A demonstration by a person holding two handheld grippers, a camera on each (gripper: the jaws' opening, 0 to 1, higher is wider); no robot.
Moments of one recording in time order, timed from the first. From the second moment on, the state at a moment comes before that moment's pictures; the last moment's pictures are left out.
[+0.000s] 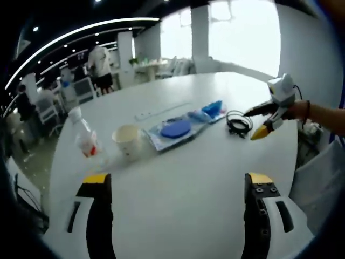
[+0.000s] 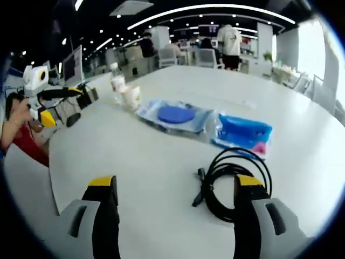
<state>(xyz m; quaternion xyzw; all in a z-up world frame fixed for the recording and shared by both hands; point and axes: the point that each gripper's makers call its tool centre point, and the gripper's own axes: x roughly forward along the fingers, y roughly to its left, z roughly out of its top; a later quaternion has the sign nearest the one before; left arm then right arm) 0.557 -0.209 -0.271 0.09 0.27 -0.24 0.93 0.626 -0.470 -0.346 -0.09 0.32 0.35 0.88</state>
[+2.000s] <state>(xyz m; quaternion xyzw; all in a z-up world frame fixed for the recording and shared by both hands) 0.538 -0.202 -0.284 0.07 0.28 -0.25 0.93 0.660 -0.480 -0.337 -0.18 0.25 0.27 0.91</state>
